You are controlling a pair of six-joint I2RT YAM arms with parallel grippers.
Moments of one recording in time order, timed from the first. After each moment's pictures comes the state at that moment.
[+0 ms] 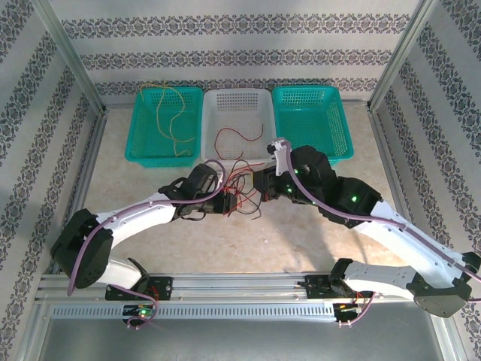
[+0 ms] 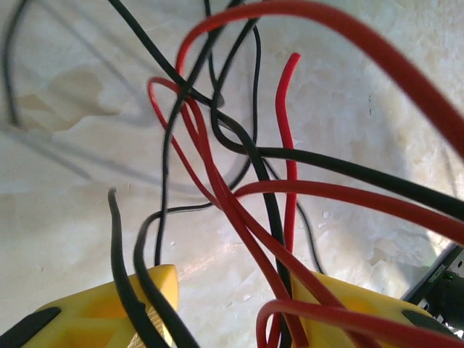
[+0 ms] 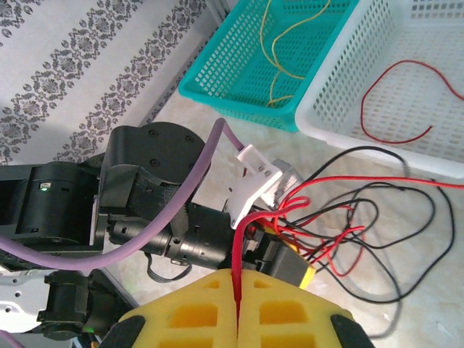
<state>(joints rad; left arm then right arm) -0.66 1.41 0.81 -0.26 0.29 -0.63 0.90 1.06 1.27 -0.71 0.00 0.53</state>
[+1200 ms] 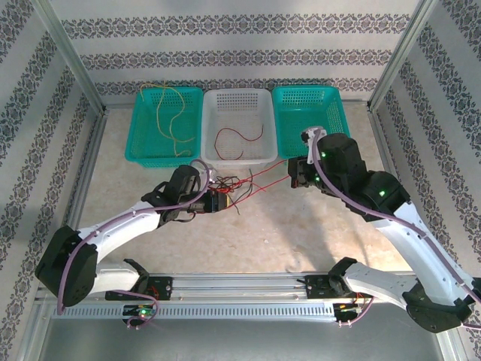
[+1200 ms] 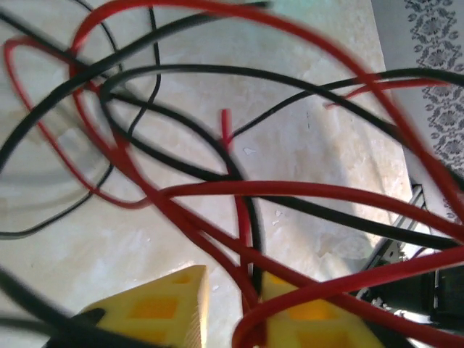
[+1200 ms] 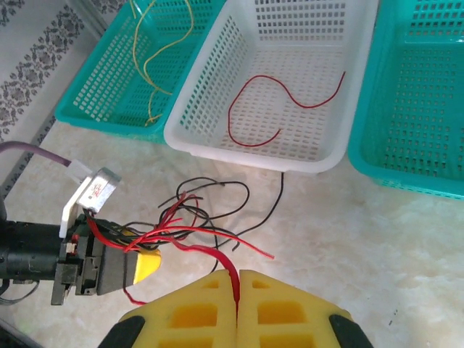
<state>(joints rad) -0.56 1.27 0.69 -0.15 0.45 -0.64 0.63 1.02 1.37 -0.96 0.05 0.42</state>
